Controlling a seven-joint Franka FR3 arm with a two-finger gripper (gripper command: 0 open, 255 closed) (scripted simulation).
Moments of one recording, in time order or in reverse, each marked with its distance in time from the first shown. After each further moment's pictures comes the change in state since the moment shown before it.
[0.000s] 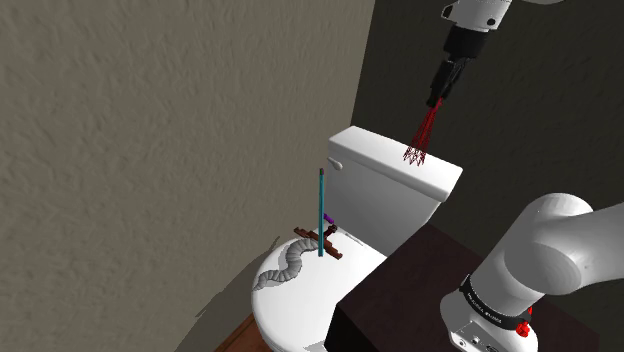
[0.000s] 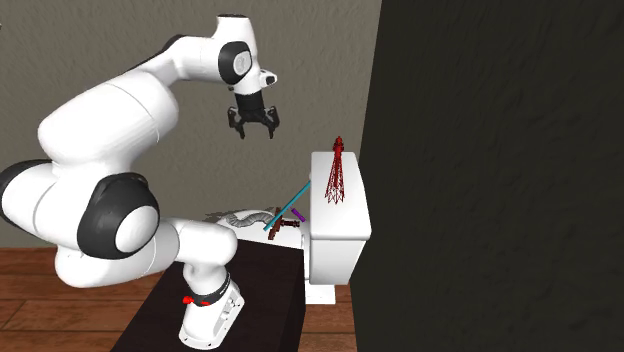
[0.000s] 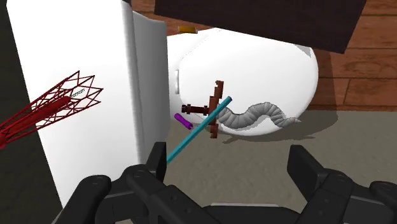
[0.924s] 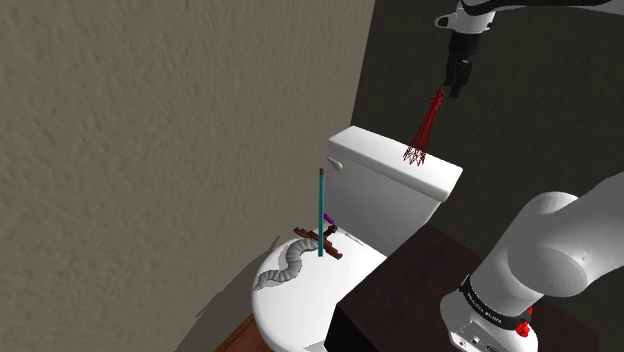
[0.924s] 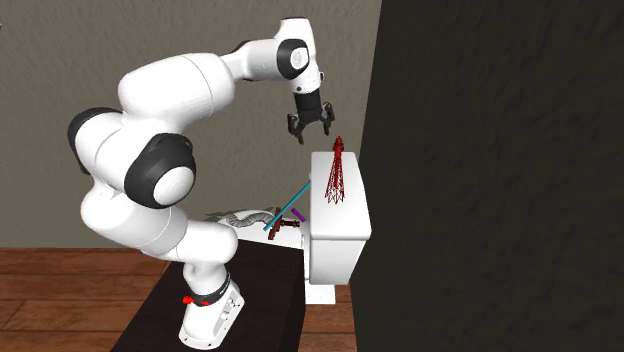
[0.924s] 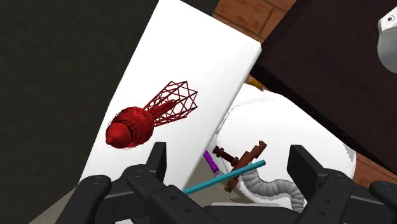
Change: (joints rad) arm 0.060 0.320 -0.300 0.254 -0.243 0.049 -0.686
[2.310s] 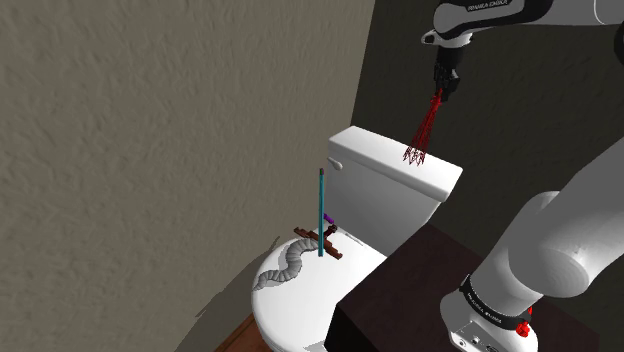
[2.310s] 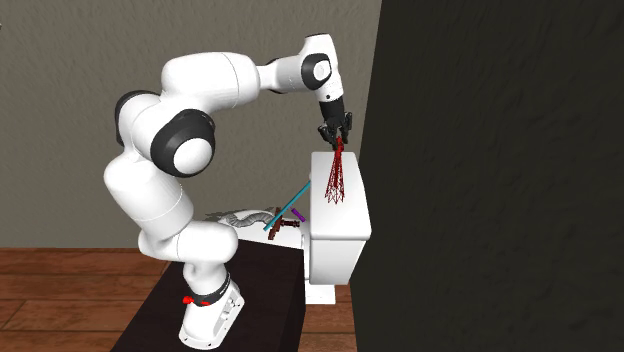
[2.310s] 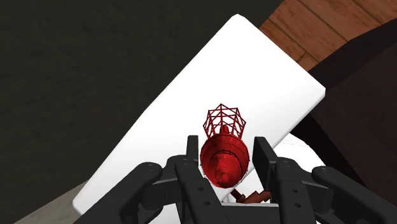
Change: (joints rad) arm 0.020 0.249 -0.141 0.103 -0.016 0.178 -0.336
